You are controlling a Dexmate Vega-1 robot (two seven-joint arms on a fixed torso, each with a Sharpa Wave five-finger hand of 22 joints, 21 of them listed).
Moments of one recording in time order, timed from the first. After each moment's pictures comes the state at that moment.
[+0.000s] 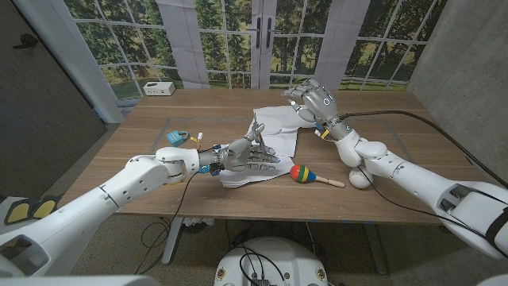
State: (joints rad) left arm 0.87 0.87 0.53 -1.85 -0.94 0.33 -0.49; left_hand 0.51 -0.12 -0.33 0.13 0.43 0.88 -0.07 0.52 0.51 0.71 -0.05 0.22 0.55 0.32 -0.04 0.23 0.20 0.16 0.12 0.20 0.18; right arm -0.47 -0.61 -0.86 -1.12 -0.99 0.31 -1.08; right_hand 0.98 0.12 0.37 -0.10 0.18 0.68 -0.20 0.21 0.32 0.69 -0.21 0.43 0.41 0.79 -0.09 0.19 0.88 0.26 -0.04 1.14 0.18
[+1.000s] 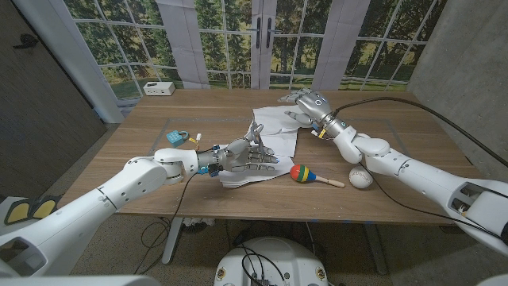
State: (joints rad) left arm 0.88 0.87 0.52 -1.85 -0.94 0.32 -0.50; left_hand 0.51 -0.12 -0.33 0.13 0.43 0.88 -0.07 0.52 0.52 0.71 -0.05 0.22 0.55 0.32 -0.04 0.23 0.20 0.16 0.12 0.20 0.18; right arm -0.46 -0.69 -0.91 -1.26 -0.88 0.21 -0.70; right_hand 0.98 0.11 0.18 -0.13 0.18 0.53 -0.21 0.20 0.22 0.62 -0.21 0.21 0.24 0.49 -0.05 0.21 0.55 0.33 -0.04 0.81 0.17
